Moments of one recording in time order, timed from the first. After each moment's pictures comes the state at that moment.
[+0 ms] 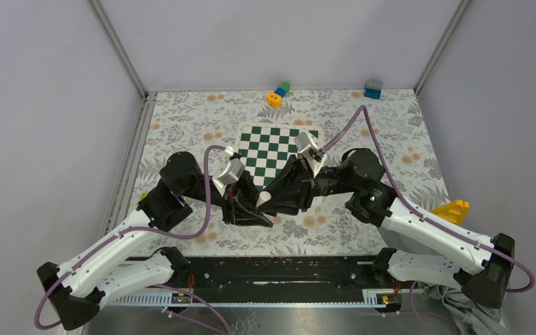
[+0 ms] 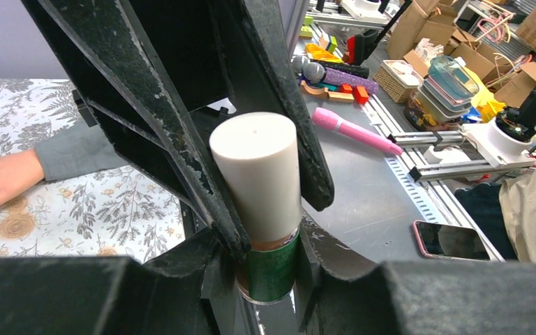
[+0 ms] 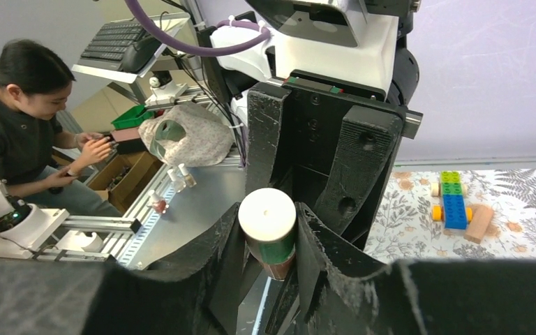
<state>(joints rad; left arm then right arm) -0.81 0.86 0.88 0.04 1.08 -0.28 0.96 1.06 0.95 0.41 -0.81 0.47</state>
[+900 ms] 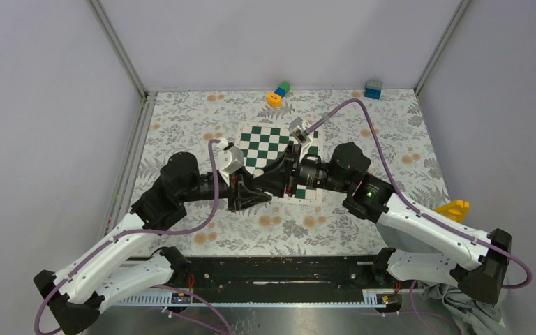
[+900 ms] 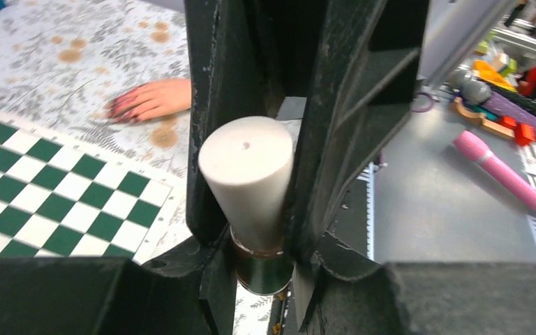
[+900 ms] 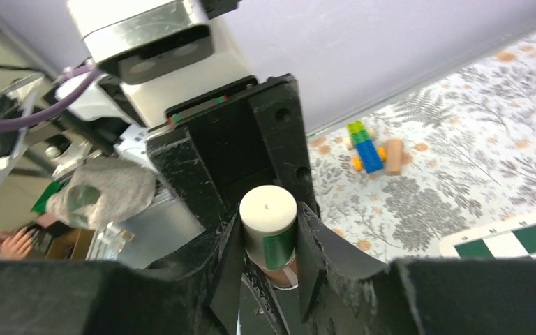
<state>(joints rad) -0.77 0.82 0.88 -0.18 0.68 -0.15 0.96 1.10 1.01 0.16 -0.44 0.47</state>
